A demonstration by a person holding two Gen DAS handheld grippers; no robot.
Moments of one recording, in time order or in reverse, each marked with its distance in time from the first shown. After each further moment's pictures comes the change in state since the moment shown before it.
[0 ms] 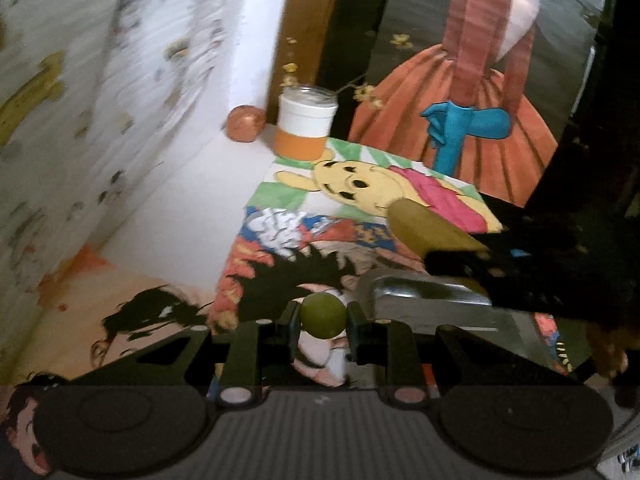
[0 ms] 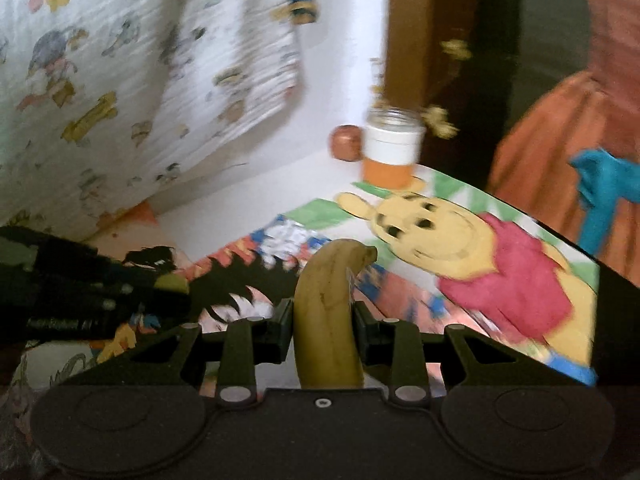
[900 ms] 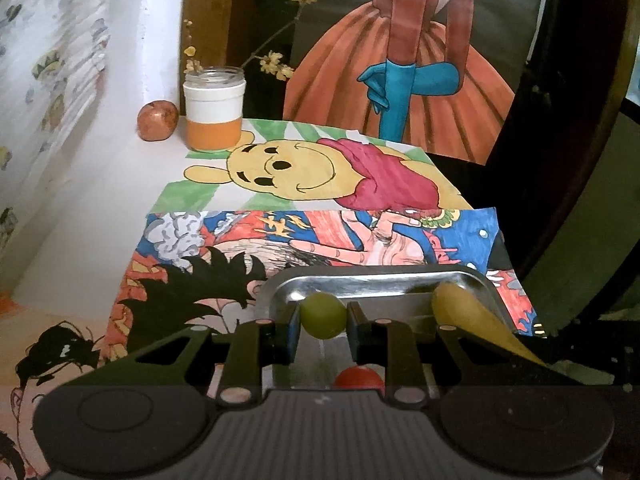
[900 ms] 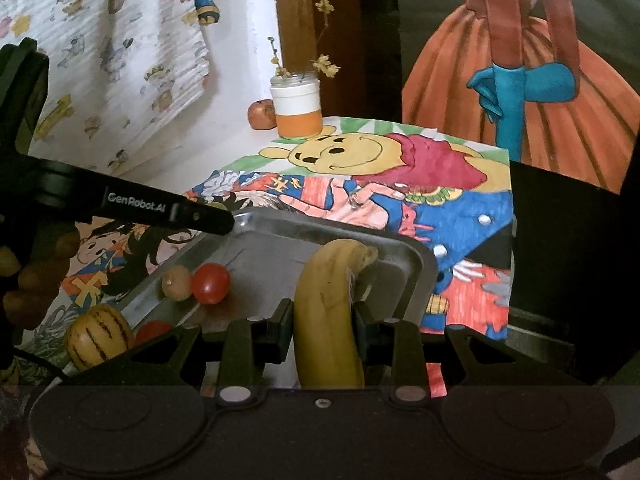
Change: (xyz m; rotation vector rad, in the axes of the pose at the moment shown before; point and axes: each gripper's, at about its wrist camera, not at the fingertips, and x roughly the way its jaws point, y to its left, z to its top) left arm 0.049 -0.057 0.007 0.140 0.072 -0.083; right arm -0.048 -0.011 -0.103 0.237 -0.020 -0.140
